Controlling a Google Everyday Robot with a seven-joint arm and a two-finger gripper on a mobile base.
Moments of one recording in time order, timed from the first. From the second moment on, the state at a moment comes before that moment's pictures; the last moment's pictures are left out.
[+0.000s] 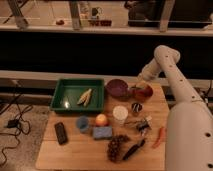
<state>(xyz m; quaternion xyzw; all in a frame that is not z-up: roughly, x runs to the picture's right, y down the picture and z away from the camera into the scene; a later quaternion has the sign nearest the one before) 0.225 -0.032 0.889 -0.28 -0.18 0.05 0.94</state>
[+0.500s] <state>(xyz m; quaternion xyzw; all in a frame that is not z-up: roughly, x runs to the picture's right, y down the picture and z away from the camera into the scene) 0.278 -0.021 0.902 -0.29 -0.15 0.07 0.94</state>
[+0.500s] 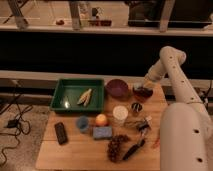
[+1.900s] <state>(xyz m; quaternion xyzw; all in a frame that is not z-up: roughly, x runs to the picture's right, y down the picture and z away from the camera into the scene) 0.252 0.006 0.886 -0.30 -0.17 0.07 0.94</state>
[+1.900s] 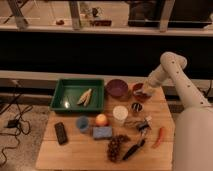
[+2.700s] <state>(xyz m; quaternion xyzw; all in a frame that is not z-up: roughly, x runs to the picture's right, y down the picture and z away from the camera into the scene) 0.245 0.005 0.888 -0.31 -0.18 0.06 0.93</state>
